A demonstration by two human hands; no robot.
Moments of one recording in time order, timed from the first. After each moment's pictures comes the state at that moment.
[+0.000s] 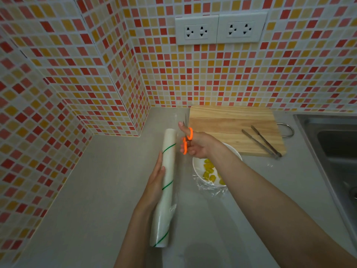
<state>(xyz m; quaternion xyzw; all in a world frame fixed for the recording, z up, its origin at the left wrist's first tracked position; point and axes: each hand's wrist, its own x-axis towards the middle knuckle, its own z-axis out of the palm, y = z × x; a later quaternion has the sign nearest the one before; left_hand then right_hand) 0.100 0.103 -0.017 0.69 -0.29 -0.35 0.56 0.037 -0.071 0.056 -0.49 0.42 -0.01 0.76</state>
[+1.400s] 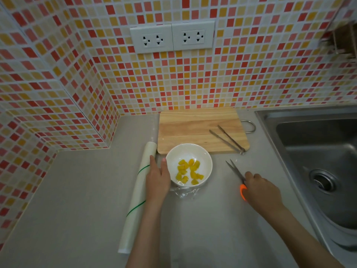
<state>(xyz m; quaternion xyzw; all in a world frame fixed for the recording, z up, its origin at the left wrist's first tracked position) 0.025 0.032 0.012 0.84 -0.23 -0.27 0.41 -0.211 -0.065 -0.019 -0.82 0.57 0.04 0.02</state>
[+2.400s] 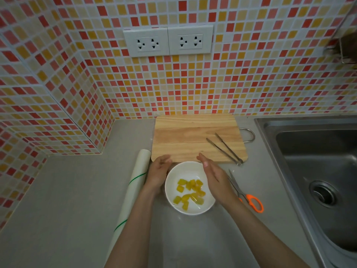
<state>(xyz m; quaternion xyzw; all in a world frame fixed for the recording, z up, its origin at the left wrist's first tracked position) 0.057 -0.032 -0.024 0.72 -0.21 -0.41 0.52 -0.122 -0.078 0.001 -0.70 0.40 -0.28 0.52</state>
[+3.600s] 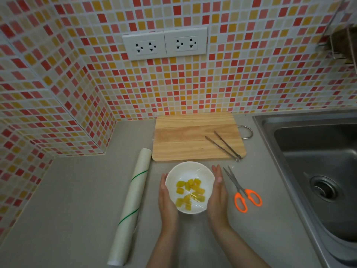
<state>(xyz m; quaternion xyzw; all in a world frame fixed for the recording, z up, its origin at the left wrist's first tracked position) -0.025 0.032 -0.038 0.64 -0.02 -0.36 0.68 -0.120 -0.015 -0.018 -0.45 0.47 -0.47 0.59</state>
